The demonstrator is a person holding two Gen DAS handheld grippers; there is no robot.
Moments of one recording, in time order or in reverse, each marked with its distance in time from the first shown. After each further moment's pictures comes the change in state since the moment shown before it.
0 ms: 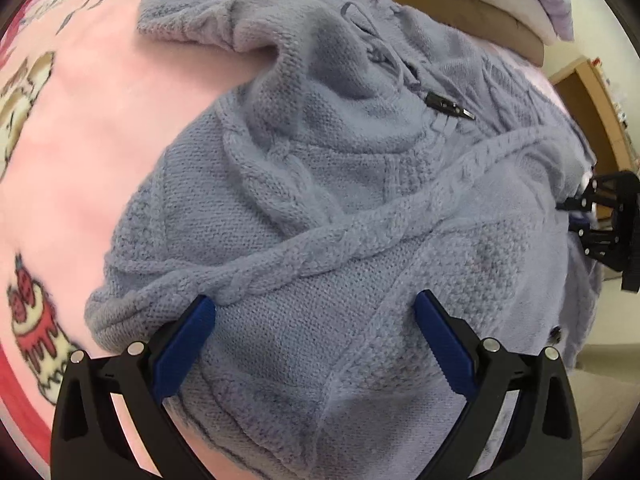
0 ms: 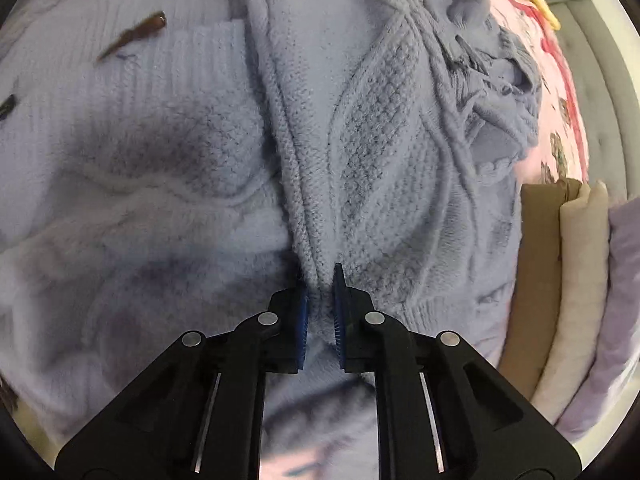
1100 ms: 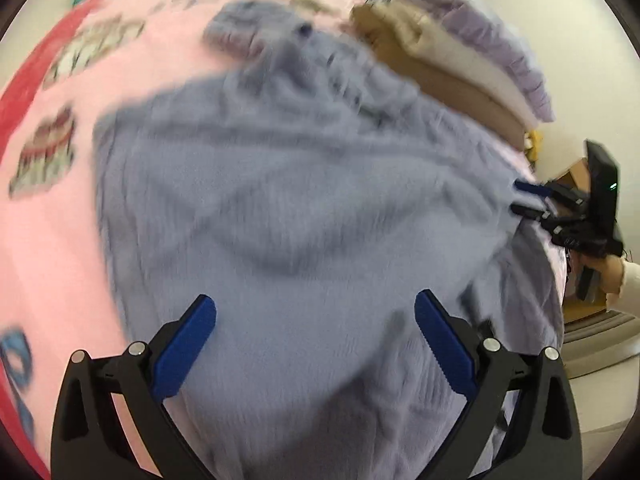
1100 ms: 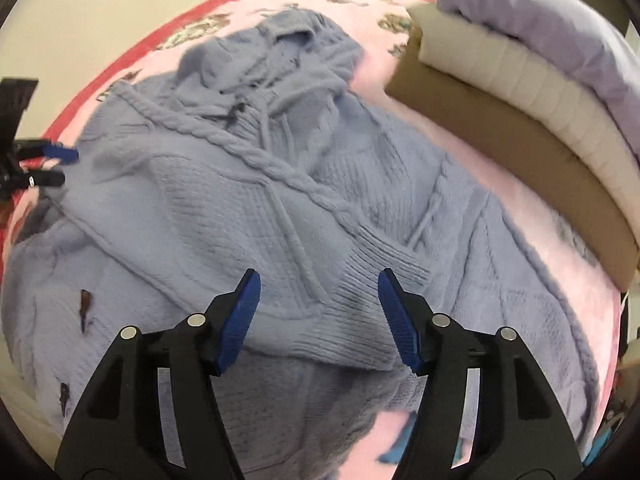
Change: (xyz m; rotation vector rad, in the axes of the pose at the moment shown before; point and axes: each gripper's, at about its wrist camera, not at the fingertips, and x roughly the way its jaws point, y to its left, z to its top) left arm -0.022 -0.077 -0.129 -0.298 -0.320 -0.064; right arm -0.031 -0.070 -0.058 0.917 -0.243 0.095
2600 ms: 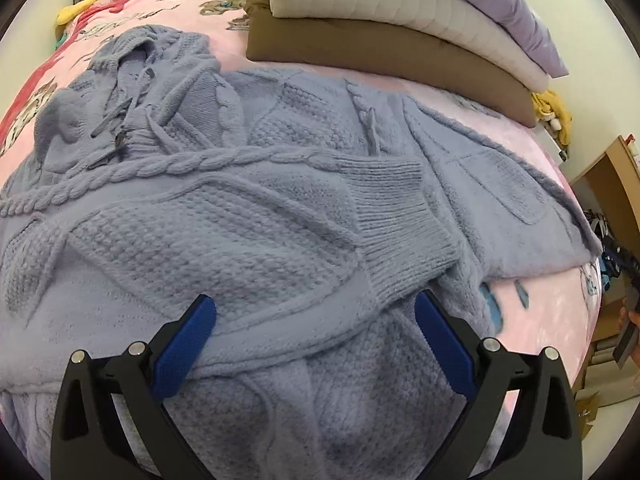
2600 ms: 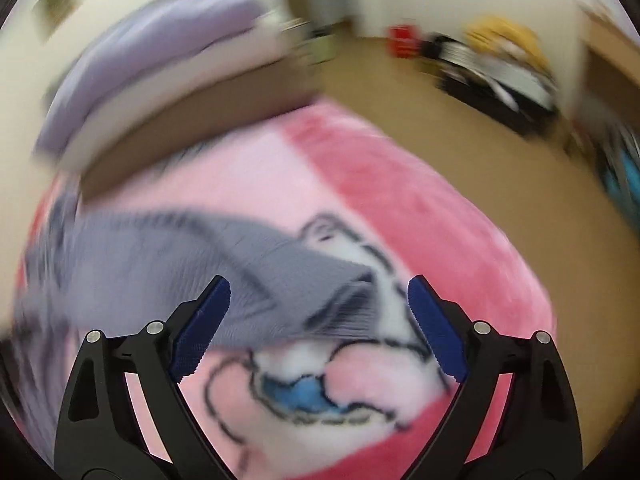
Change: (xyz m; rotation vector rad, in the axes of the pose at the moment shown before) left arm 0.127 -0.261 0.046 0.053 -0.041 0.202; right arm -0.111 -0.342 -0.282 0.619 -0.202 -0.235
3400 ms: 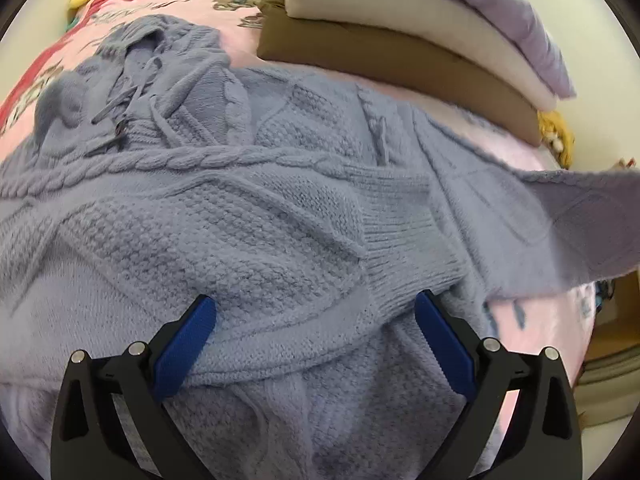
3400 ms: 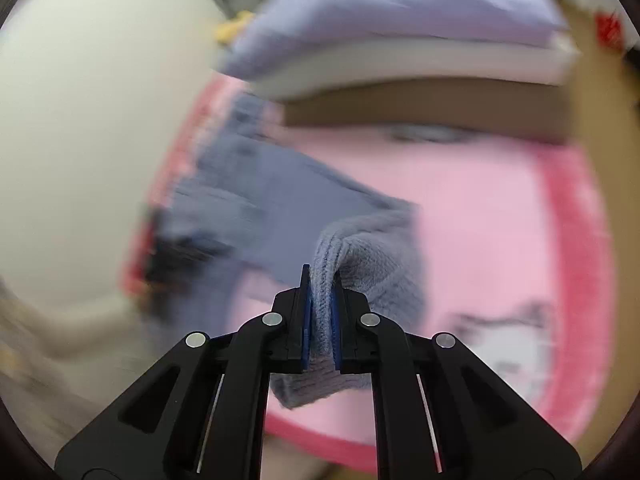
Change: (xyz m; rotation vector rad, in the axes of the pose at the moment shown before) left arm 0.004 0.008 -0.003 -0.090 -0.038 -0.047; right arm -0.056 0.120 0.137 -0.127 0.313 0.733
